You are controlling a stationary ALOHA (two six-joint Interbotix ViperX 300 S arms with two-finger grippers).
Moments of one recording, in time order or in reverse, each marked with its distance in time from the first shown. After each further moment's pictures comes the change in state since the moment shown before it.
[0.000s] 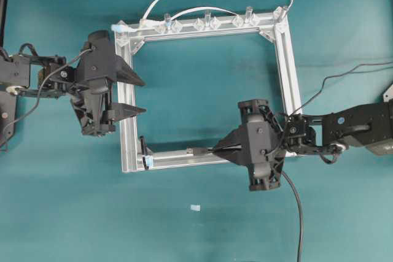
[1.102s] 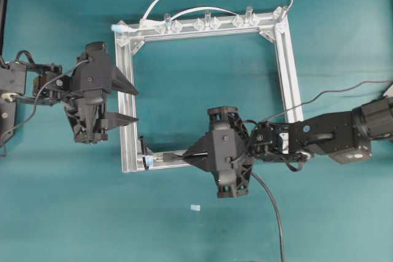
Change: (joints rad) left arm -0.040 -0.009 0.040 0.000 0.005 -0.002; right arm -0.008 0.147 -0.189 0.000 0.000 0.000
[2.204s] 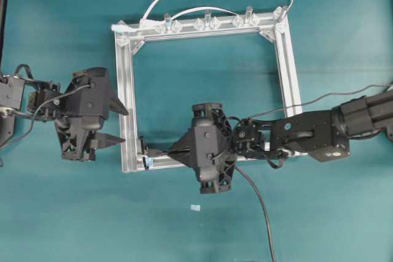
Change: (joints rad) left arm -0.101 0.000 0.012 0.000 0.100 -0.002; right arm -0.028 0.077 -0.092 -0.026 0.002 0.000
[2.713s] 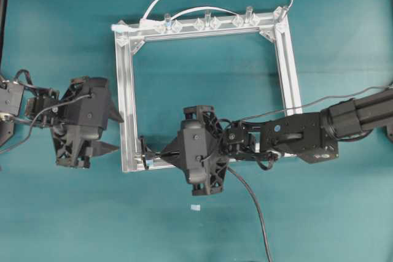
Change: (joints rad) left arm -0.043 0.000 0.000 0.000 0.058 0.000; right arm -0.005 0.041 -0.060 -0.002 0.032 0.000
